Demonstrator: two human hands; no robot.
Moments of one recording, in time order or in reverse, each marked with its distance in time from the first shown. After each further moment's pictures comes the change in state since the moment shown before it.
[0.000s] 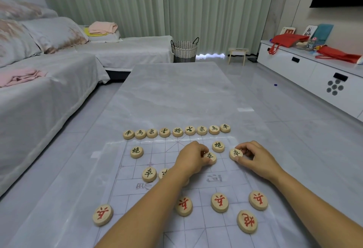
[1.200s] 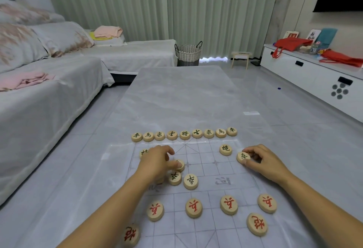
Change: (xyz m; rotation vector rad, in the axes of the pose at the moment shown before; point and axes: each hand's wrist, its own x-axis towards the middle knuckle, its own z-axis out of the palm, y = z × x) left_hand -0.043 -0.072 -0.067 0.040 0.114 -0.156; right_hand -0.001 -0.006 0.000 0.010 -0.012 0.016
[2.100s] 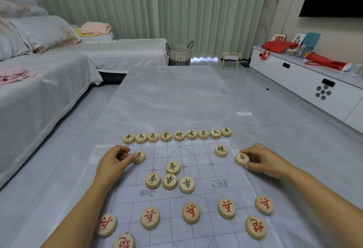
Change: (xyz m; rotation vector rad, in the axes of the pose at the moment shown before) left_hand 0.017 -0.098 -0.017 -0.437 0.351 -0.012; right_hand 0.007 -0.007 -0.025 -0.223 -0.223 -0.001
